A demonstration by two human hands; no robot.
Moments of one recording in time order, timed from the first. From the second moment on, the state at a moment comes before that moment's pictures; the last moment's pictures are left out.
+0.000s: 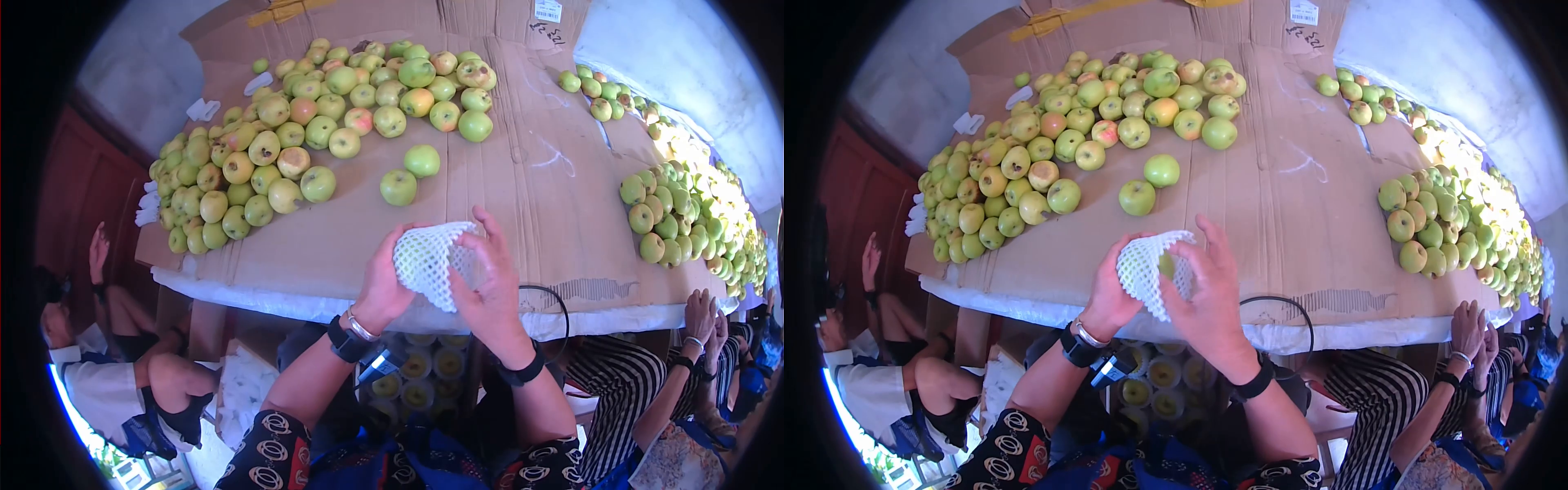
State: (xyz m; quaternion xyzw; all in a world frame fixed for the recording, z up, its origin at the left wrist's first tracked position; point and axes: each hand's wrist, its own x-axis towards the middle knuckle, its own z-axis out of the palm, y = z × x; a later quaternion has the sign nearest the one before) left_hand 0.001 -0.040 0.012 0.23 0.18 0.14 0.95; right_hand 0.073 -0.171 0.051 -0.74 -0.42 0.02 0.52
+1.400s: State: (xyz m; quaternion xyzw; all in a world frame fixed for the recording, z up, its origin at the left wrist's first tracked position) left_hand -0.008 -0.045 0.025 0.48 0.16 0.11 0.85; right_hand 0.075 -0.167 0.053 -0.73 -0.48 0.08 0.48
